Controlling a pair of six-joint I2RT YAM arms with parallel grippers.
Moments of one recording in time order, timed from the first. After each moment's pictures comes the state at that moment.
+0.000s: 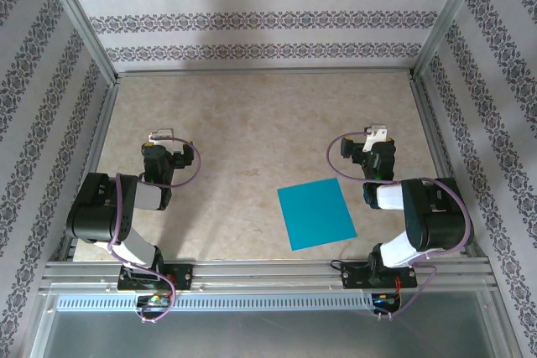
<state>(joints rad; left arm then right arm) -0.01 1.59 0.37 0.87 -0.15 -0.02 0.02 1.53 0.36 0.85 0.06 0.05</state>
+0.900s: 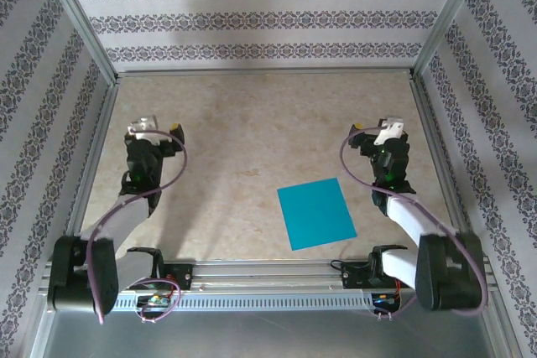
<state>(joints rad) -0.01 1.10 0.47 0.46 -0.17 -0.13 0.02 1.11 0.41 0.50 0.08 0.16</state>
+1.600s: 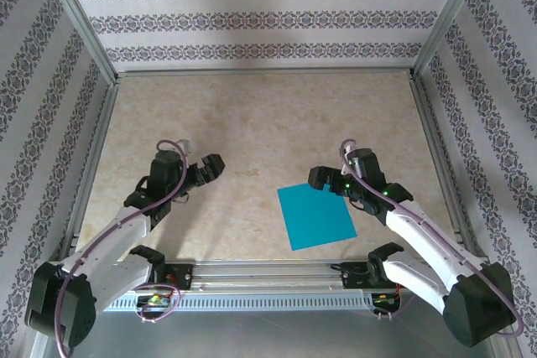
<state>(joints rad) -0.34 0.94 0.45 -0.08 0.17 -0.77 0.40 0.93 0.54 -0.44 -0.18 0.59</state>
